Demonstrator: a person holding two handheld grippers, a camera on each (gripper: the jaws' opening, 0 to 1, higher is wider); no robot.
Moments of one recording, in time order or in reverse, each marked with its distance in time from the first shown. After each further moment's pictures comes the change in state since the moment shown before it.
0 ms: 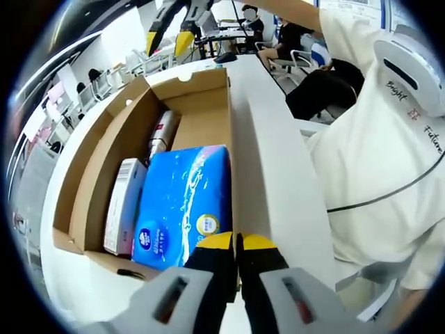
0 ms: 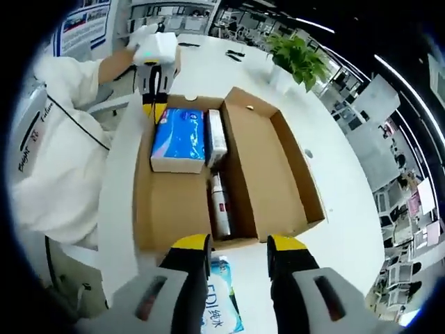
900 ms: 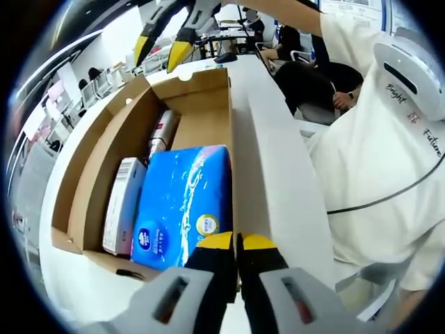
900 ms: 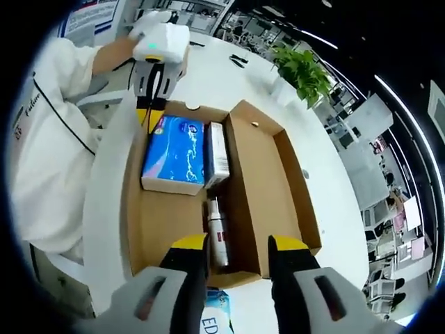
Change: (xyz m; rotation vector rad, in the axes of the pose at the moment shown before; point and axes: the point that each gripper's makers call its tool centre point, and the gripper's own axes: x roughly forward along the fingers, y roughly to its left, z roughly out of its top) left arm 0.001 0.000 0.001 -0.005 -0.002 -0.005; right arm 0.028 0.008 0.036 -0.069 -0.014 -0.101
